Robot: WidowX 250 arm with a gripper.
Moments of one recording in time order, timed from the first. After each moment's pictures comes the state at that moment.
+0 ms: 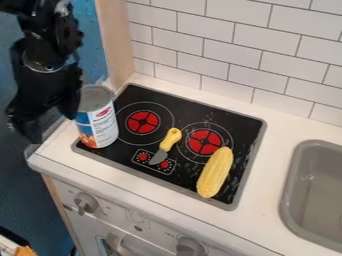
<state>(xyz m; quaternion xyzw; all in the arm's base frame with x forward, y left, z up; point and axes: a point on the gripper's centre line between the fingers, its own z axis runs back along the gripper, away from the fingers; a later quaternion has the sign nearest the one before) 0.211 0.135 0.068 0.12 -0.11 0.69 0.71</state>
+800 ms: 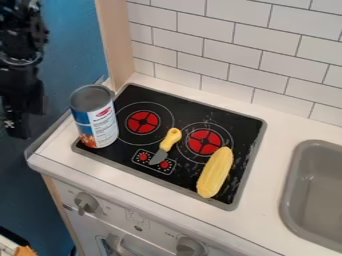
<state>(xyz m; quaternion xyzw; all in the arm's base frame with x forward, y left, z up) 0.225 0.198 0.033 0.12 -0.08 0.85 0.51</state>
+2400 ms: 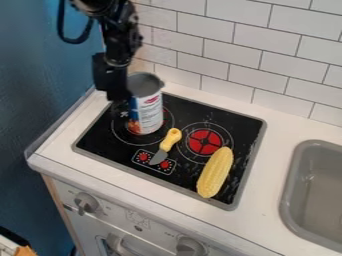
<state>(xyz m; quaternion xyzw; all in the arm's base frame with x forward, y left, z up) 0.356 0.117 -0.011 0.01 -0.10 0.91 0.40</state>
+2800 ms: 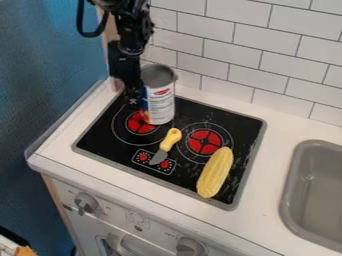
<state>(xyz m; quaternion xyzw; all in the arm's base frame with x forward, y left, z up) 0.391 0.104 -0.011 -0.01 -0.10 0.86 0.50</state>
